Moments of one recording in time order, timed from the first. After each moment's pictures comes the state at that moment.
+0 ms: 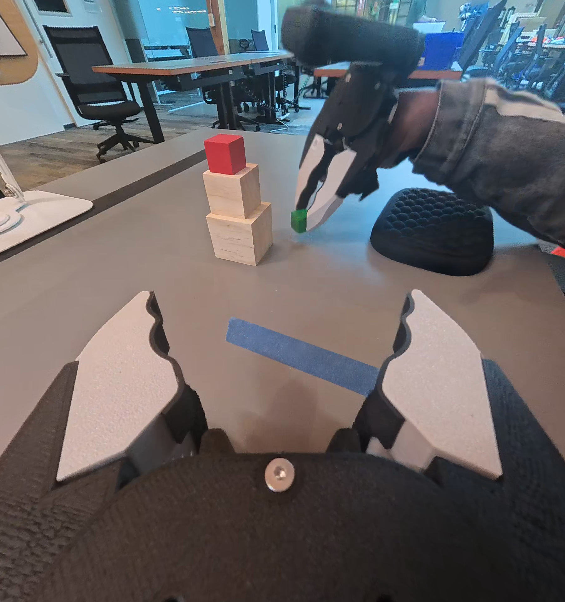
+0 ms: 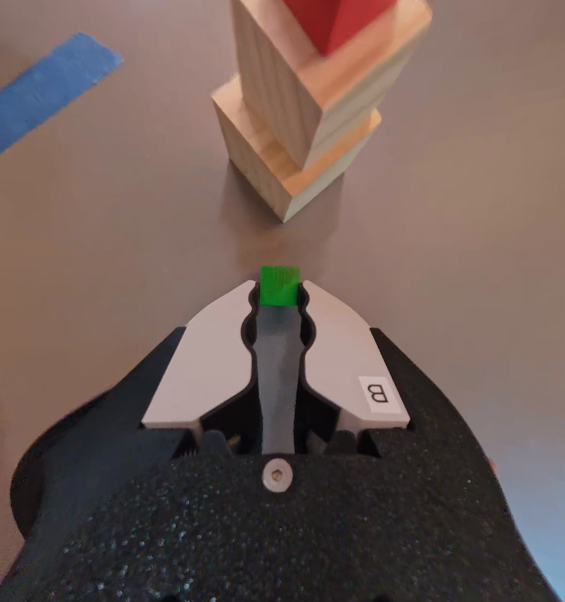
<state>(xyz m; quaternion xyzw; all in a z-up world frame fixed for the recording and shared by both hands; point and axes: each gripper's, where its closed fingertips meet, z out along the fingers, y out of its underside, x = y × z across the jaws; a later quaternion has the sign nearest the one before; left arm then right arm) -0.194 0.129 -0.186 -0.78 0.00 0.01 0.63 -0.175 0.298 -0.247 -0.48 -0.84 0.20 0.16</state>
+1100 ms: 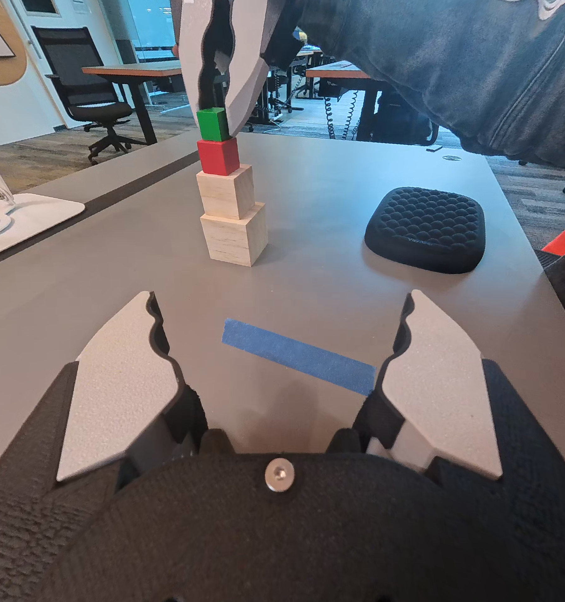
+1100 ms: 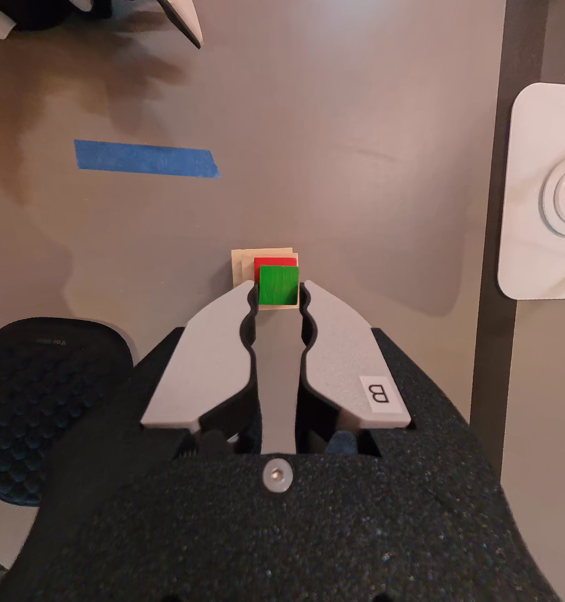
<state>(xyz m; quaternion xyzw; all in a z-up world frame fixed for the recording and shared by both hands) -0.191 0.129 -0.186 -0.78 0.01 0.00 0.63 -0.247 0.271 -0.145 -0.18 -0.95 0.22 0.10</state>
